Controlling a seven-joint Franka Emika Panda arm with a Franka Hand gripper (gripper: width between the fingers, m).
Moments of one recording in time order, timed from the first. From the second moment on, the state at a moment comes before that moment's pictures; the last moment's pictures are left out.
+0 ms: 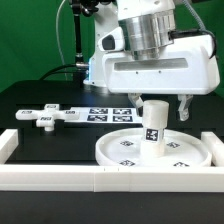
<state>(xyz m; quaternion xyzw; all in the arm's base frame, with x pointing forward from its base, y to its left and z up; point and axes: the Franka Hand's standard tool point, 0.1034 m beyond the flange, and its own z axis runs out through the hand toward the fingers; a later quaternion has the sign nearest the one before) 0.568 0.048 0.071 -0.93 0.35 0.02 0.10</state>
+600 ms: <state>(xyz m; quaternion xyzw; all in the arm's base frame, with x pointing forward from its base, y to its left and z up) 0.568 0.044 0.071 -0.99 0.07 -0.01 0.08</state>
